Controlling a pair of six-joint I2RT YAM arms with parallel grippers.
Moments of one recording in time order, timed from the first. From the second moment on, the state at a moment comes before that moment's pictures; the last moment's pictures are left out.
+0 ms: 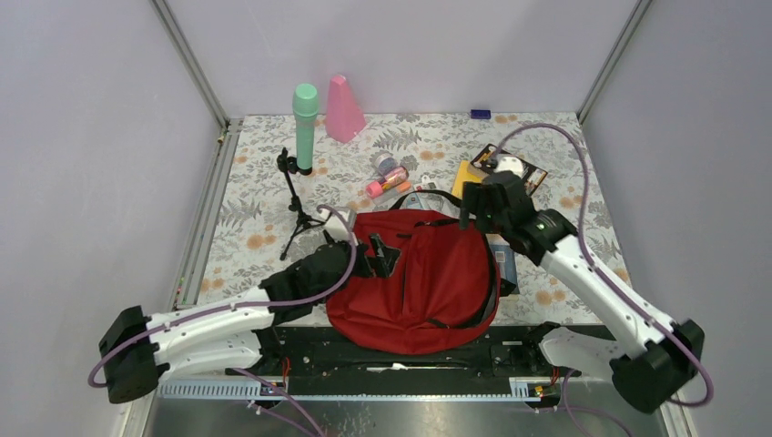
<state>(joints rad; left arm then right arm) -1.03 0.88 0.48 0.09 -0.40 -0.68 0.58 1.15 1.04 -0.65 0.30 0.46</state>
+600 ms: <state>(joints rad) -1.13 1.69 1.05 0.23 -0.31 -0.48 0.24 0.85 0.75 -0.72 0.29 0.53</state>
